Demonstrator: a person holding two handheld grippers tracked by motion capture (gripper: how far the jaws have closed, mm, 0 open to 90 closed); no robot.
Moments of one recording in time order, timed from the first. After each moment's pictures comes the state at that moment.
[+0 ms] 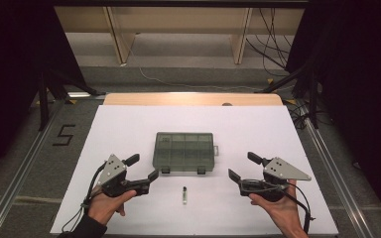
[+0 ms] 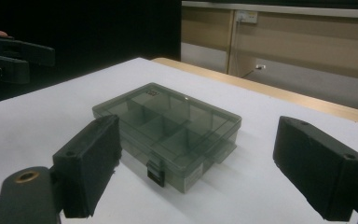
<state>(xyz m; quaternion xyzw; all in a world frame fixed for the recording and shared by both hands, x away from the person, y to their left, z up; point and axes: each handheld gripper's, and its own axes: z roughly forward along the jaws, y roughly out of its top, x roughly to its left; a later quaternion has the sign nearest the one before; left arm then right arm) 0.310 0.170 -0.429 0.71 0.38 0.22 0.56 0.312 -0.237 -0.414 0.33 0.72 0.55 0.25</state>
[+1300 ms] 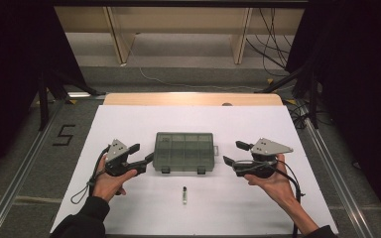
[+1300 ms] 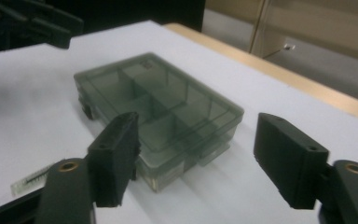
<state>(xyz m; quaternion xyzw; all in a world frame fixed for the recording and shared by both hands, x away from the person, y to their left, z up) 0.376 0.185 -0.455 0.72 0.42 0.21 0.51 0.375 -0.233 -0.421 0.28 0.79 0.50 0.21</state>
